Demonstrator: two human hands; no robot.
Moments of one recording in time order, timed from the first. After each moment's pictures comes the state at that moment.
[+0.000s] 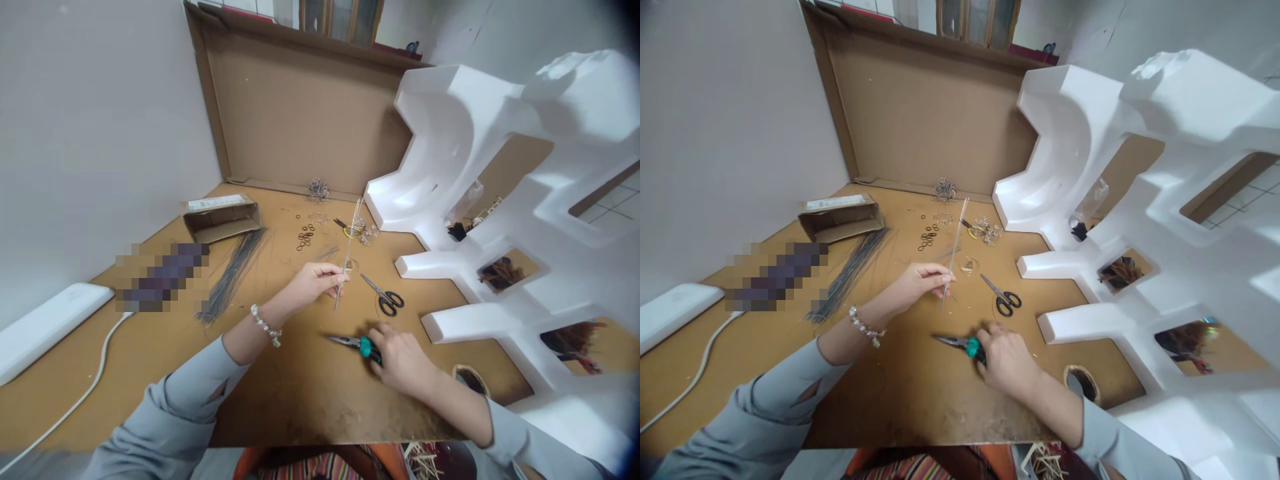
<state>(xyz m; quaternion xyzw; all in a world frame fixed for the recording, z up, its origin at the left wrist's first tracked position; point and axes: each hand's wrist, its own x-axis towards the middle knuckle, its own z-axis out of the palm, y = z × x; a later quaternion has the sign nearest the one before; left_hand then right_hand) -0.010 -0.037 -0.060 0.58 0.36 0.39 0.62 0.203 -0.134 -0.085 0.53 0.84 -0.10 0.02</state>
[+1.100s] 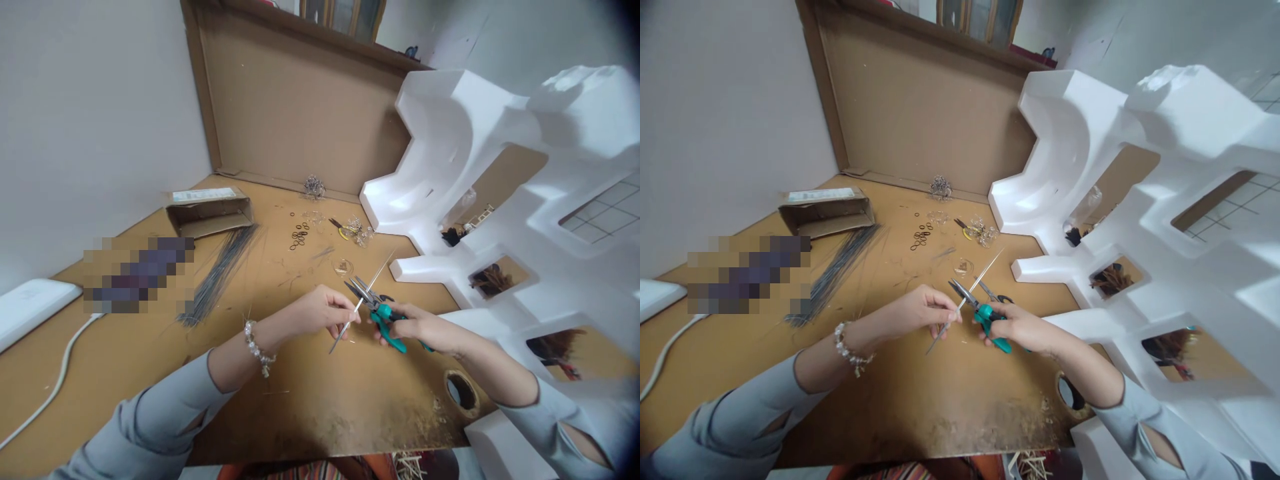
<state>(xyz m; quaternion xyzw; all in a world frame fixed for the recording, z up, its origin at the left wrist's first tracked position) 0.002 -0.060 -0.057 0.63 0.32 0.22 0.68 0.220 -0.089 -0.013 0.49 0.60 -0.63 -0.11</state>
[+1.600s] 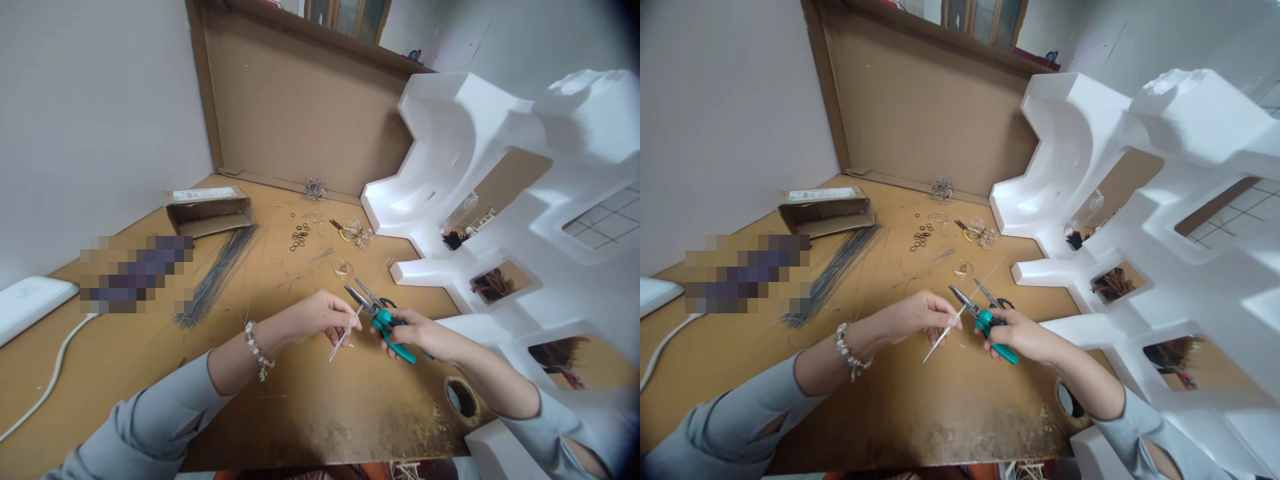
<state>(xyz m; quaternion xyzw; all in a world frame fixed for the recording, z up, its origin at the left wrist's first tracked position) 0.001 -0.060 -0.060 0.56 0.30 0.20 0.75 0.221 -0.090 -0.020 0.51 0.57 -0.64 -0.11</state>
